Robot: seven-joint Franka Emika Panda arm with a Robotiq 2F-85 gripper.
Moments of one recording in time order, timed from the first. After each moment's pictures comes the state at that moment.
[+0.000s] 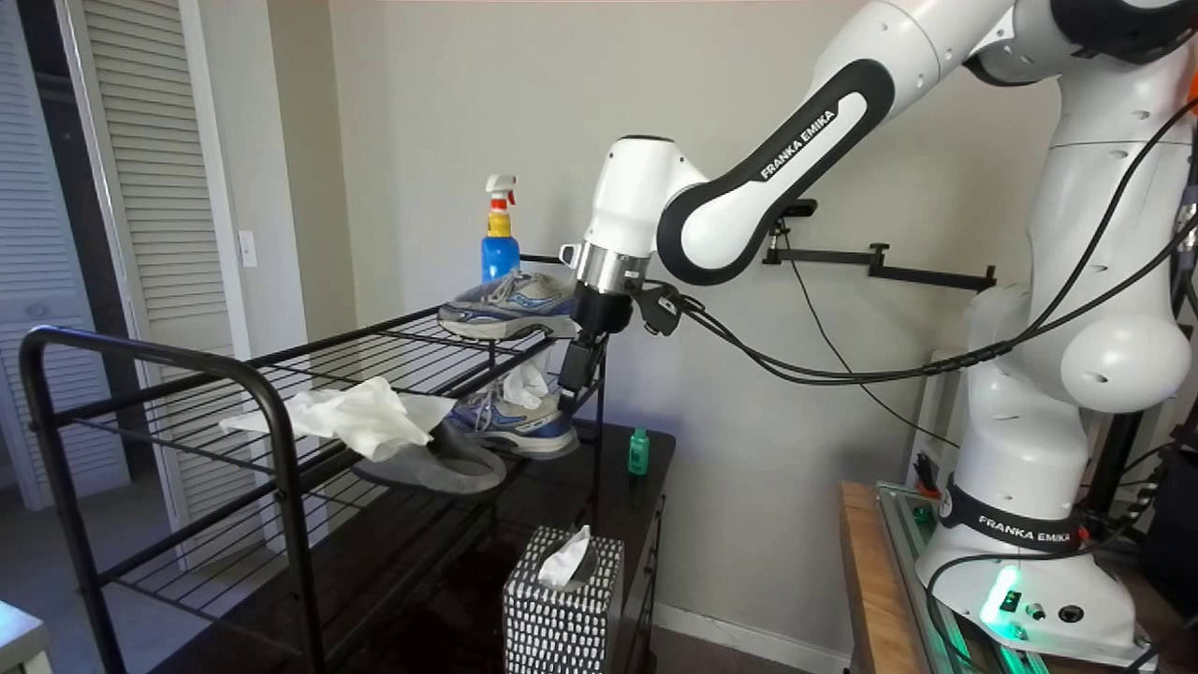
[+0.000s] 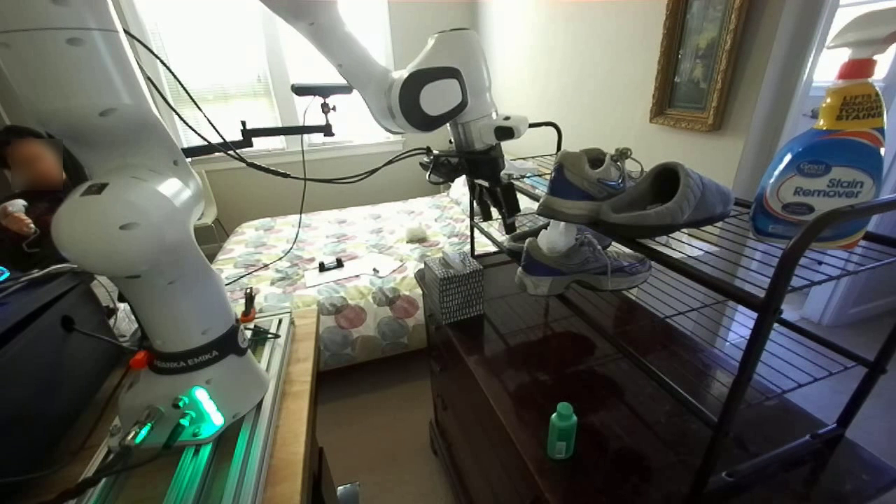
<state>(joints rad) 0.10 -0.06 0.08 -2.42 -0.13 2.61 0.15</state>
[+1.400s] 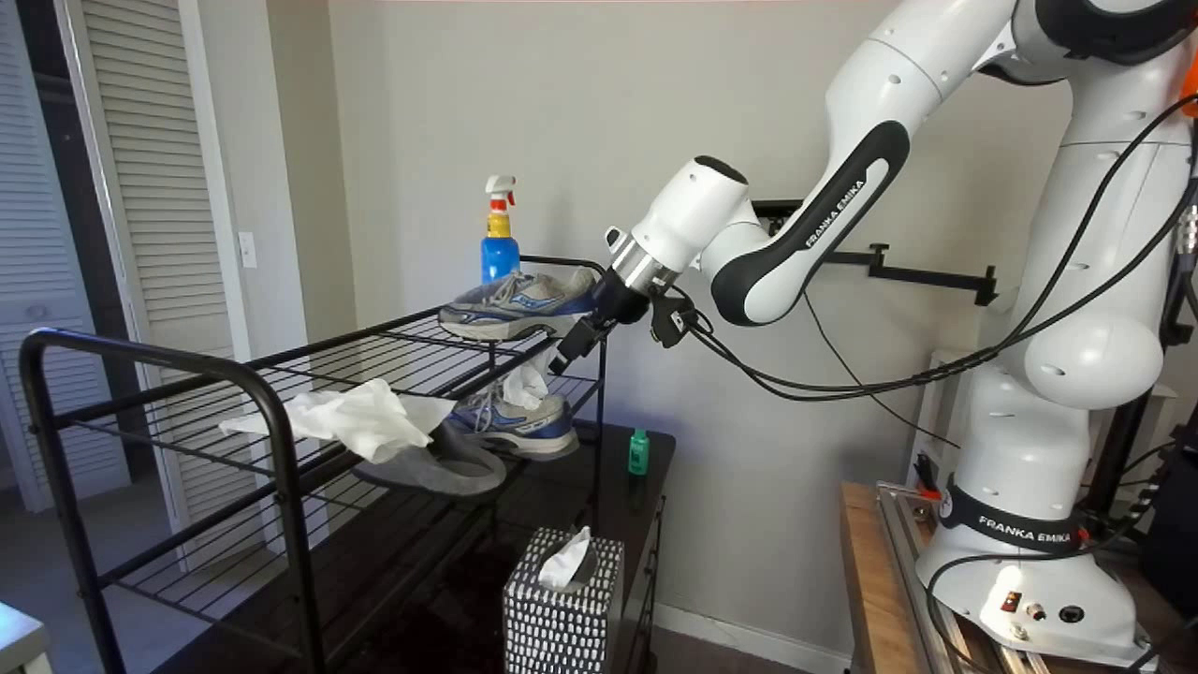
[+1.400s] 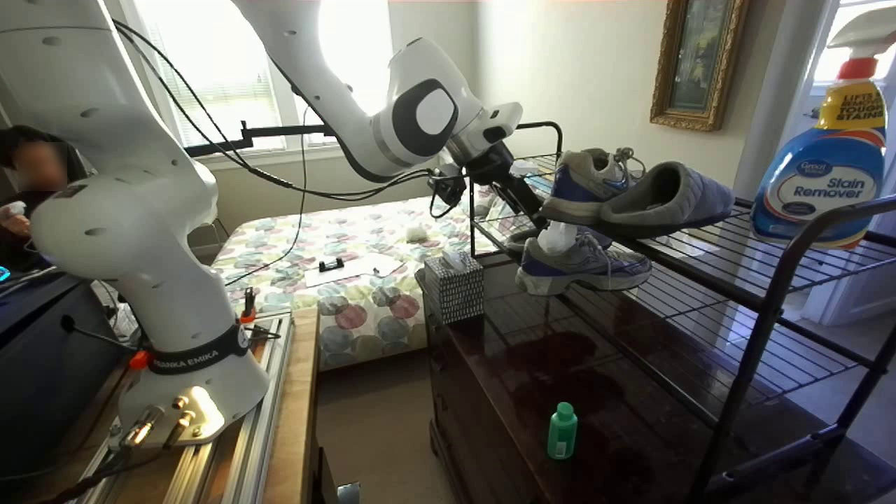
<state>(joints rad) -0.13 -0.09 0.10 -2.56 -0.66 3.11 0.62</state>
